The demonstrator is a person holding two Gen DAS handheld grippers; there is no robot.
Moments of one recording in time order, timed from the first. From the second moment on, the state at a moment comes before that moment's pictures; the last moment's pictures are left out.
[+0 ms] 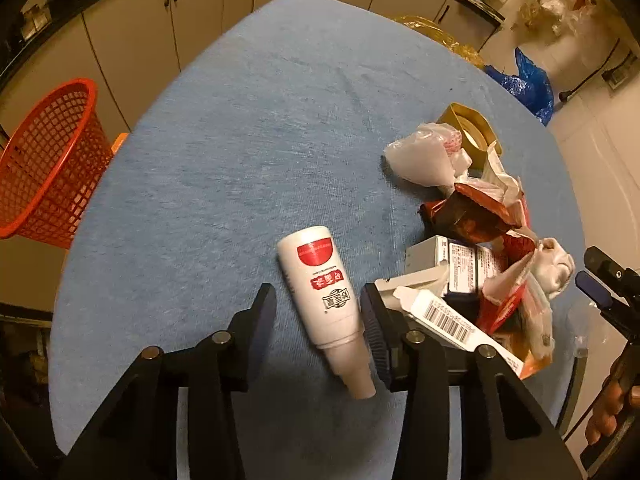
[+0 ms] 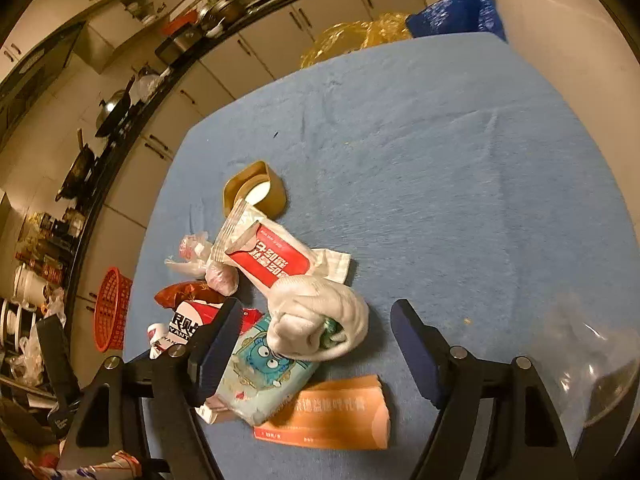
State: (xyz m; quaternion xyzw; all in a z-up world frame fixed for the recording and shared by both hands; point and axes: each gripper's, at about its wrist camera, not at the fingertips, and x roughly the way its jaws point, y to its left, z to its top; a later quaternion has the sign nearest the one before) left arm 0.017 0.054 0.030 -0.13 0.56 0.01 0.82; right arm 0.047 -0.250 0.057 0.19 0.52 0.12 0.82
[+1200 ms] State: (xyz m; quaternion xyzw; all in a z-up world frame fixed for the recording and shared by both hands) left arm -0.024 0.181 0.120 -0.12 0.45 -0.01 0.89; right arm 0.012 -0.067 0.158 0.14 0.44 0.24 0.86
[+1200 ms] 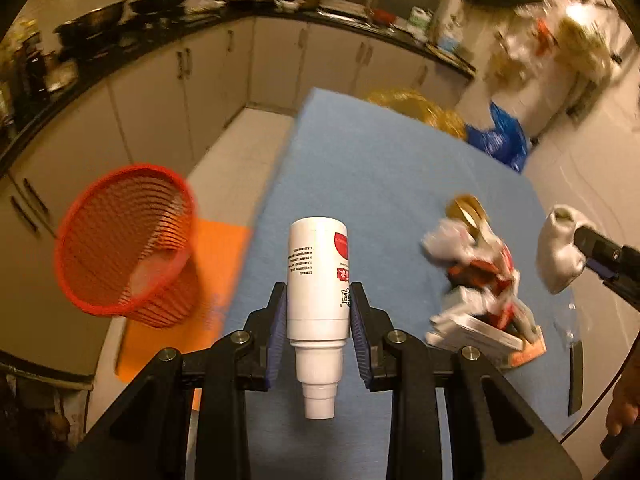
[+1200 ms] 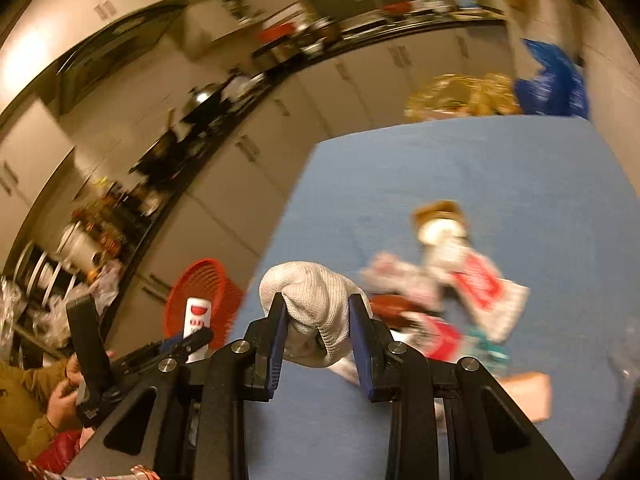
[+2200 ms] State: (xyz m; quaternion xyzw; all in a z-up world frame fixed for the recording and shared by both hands) left arm -0.006 0.389 0.078 -0.18 0.45 0.11 0.87; right arm 0.099 0.232 0.092 0.07 0.50 0.34 0.79
